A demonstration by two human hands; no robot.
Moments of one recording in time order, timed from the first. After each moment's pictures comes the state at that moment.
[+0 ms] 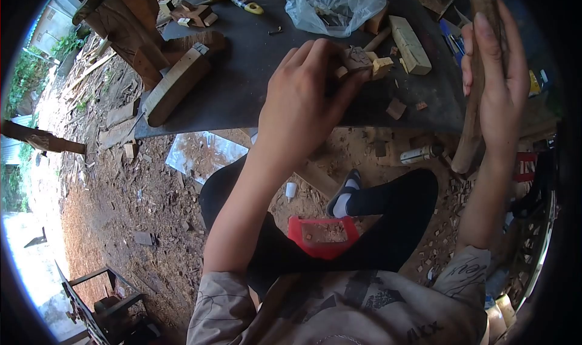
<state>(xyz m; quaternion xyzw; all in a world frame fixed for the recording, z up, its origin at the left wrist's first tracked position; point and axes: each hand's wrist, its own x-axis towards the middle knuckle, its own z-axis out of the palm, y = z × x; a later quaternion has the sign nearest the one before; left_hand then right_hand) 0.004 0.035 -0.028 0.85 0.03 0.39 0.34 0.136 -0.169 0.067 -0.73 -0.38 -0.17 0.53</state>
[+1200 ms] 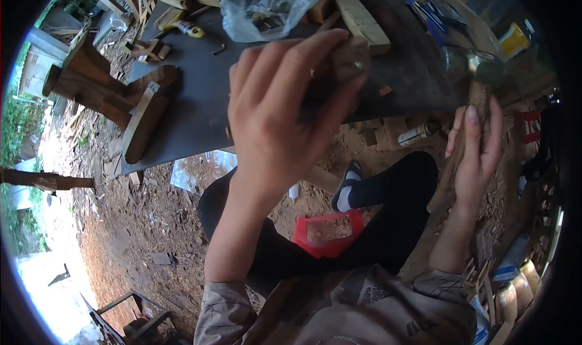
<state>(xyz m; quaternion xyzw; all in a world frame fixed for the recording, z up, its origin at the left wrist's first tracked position) 0.025 -0.003 -0.012 0.83 -0.08 0.51 0.23 0.094 -0.277 -0.020 -0.76 -0.20 -0.13 0.61</state>
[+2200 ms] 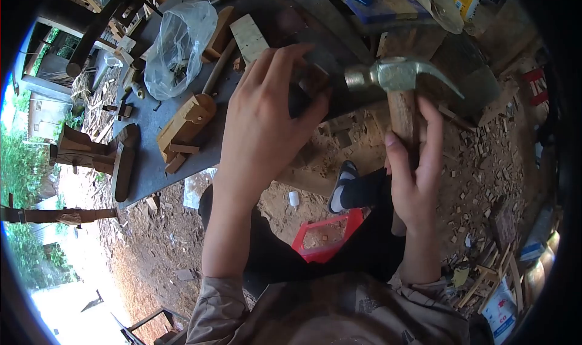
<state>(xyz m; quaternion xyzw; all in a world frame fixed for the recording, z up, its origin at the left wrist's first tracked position) 0.096 -0.104 -0.004 0.93 -0.07 0.29 0.23 0.097 -0.331 -0.075 -0.75 -0.18 -0.10 0.62</state>
